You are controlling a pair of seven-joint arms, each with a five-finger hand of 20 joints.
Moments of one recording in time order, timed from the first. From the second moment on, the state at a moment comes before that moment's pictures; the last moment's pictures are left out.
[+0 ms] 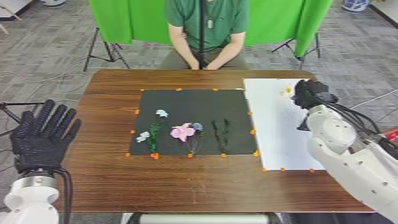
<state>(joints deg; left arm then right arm) 128.4 -57.9 -102.0 -124.6 4.0 16.4 23.3 -69.8 -41.8 53.3 -89.9 -131.4 5.4 32.4</state>
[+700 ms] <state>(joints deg) 127.4 -57.6 -101.2 -124.6 3.0 17.6 23.5 -54.0 -49.9 28.6 -97.7 -121.2 6.4 22.1</state>
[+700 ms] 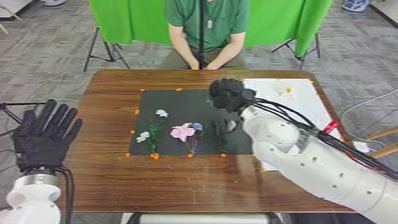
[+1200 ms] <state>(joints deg) 127.5 -57.5 -102.1 -123.9 3.9 14.7 20.2 -49.9 -49.6 18.4 -93.4 -123.0 11.0 22.4</state>
